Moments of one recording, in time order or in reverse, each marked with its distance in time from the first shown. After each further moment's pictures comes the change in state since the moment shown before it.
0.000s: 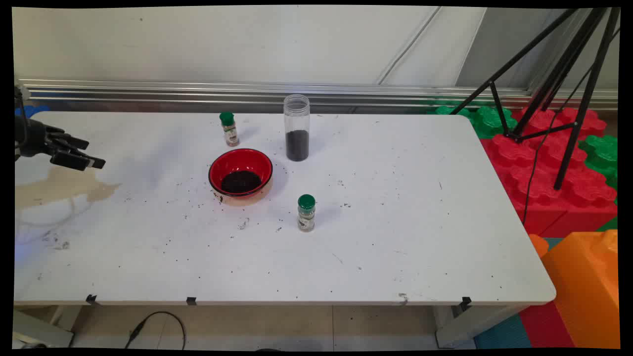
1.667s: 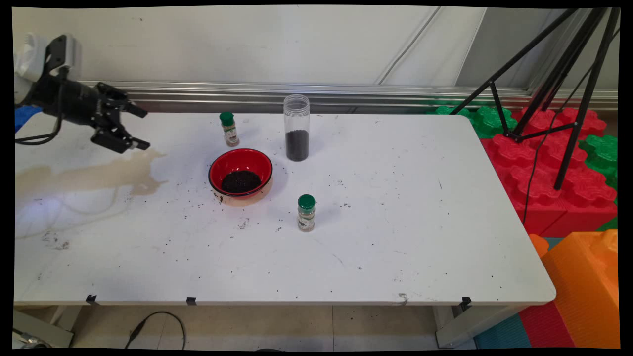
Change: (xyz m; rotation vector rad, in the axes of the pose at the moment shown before) arm 0.120 0.059 0.015 -0.144 0.073 0.548
